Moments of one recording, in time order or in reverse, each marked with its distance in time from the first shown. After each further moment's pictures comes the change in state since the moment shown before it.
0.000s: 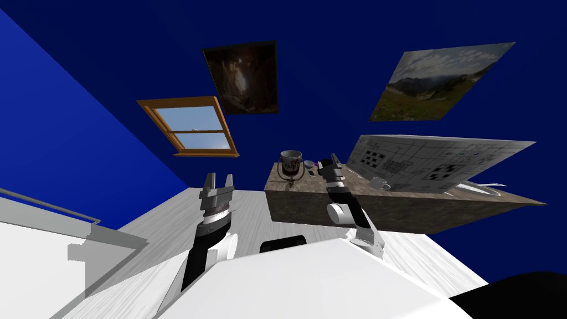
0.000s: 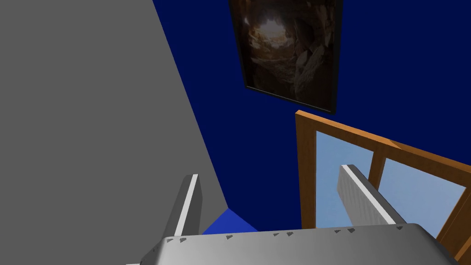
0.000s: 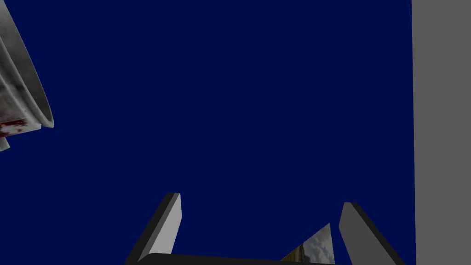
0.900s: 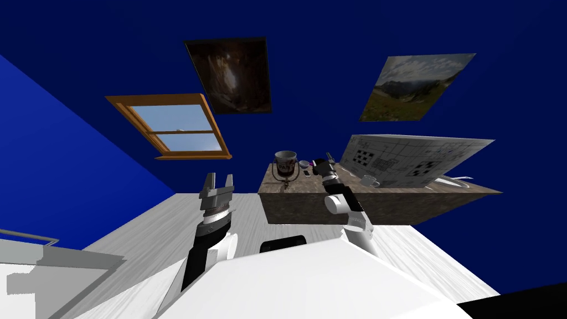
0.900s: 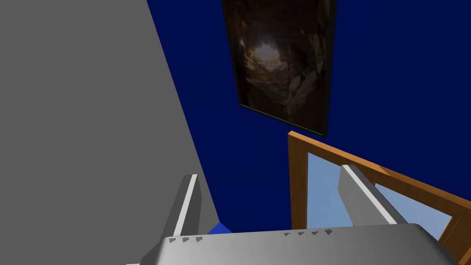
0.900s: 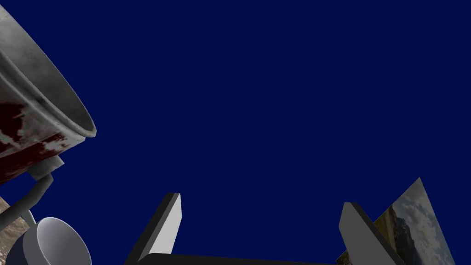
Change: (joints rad) left arm 0.000 0.000 0.000 0.000 0.000 0.000 0.000; right arm -0.131 -0.012 -0.027 0.041 -0.108 0.218 -0.234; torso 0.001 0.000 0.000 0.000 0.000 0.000
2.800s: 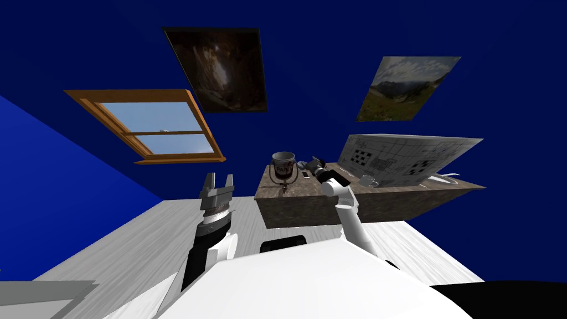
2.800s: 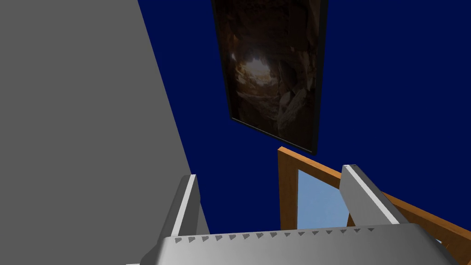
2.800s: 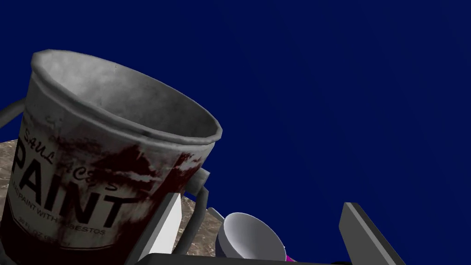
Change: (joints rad) left arm 0.000 0.000 0.000 0.000 0.000 0.000 0.000; right arm -0.256 -0.064 -0.041 0.115 -0.192 0.543 -0.483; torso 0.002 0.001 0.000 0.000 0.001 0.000
